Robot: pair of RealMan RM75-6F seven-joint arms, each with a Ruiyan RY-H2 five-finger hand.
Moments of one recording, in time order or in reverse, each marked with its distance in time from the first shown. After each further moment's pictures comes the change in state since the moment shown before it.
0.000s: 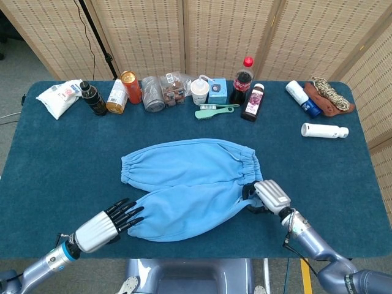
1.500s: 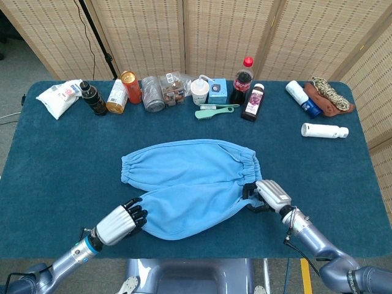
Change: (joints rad) left arm -0.058 -0.235 0.008 0.190 -0.136 0.049 -0.062; right arm 0.032 0.035 -0.001 -0.022 0.042 -0.055 0.115
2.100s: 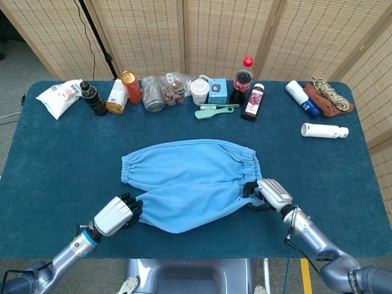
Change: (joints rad) left arm -0.020 0.033 -0.011 -0.061 -0.097 -0.096 0.012; right arm -0.001 0.006 0.001 -0.002 0.002 0.008 0.022
